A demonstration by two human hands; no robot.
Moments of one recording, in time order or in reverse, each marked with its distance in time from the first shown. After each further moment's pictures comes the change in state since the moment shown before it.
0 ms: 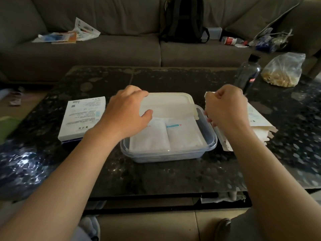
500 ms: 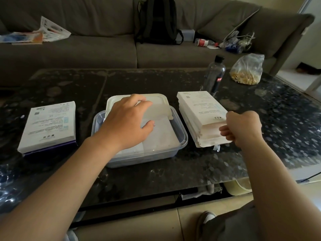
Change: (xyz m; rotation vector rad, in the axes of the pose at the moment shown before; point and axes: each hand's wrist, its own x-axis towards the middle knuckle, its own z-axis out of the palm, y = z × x) left_hand 0.001 0.047 0.032 -0.041 -0.029 0.281; right_hand 0.018 0.091 -0.071 0.149 0.124 0.517
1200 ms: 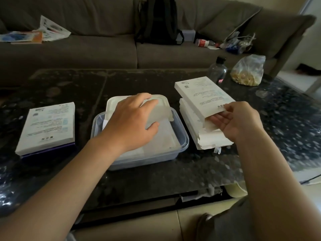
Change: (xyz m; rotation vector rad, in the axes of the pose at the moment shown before) left_hand 0.004 0.011 -0.001 0.025 0.017 0.059; right_hand -0.001 -0.024 0.008 0.770 -0.278 0.193
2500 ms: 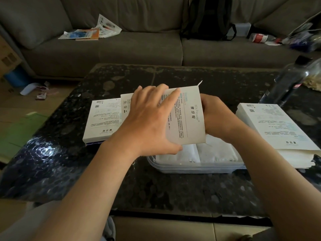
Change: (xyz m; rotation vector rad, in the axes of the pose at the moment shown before) left_hand -0.035 -0.077 -0.045 0.137 -0.062 -0.079; right_hand -0.021 0.086 0.150 -1.146 -0.768 -0.655
